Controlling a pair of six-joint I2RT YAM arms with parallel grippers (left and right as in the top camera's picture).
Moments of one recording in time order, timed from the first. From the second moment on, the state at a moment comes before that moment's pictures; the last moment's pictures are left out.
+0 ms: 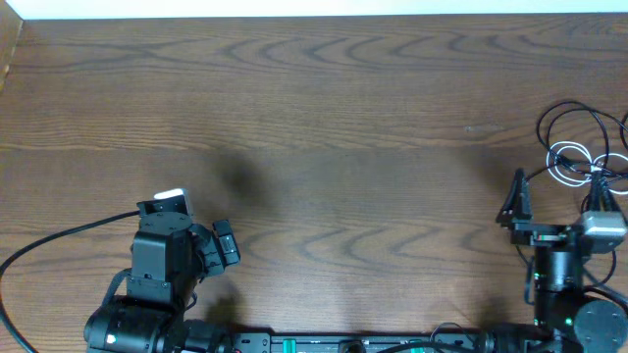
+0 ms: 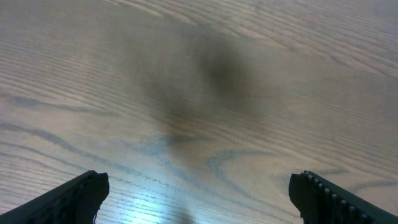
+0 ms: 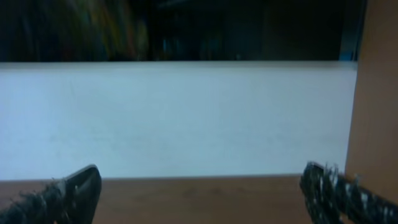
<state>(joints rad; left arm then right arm) -0.19 0.63 0.87 -1.13 -0.17 -0.38 -0.06 0.15 0.31 0.09 -0.02 0.04</state>
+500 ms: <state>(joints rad) -0.19 0.63 0.87 -1.13 -0.17 -0.38 -0.03 0.01 0.01 0.00 -0.01 -0.01</state>
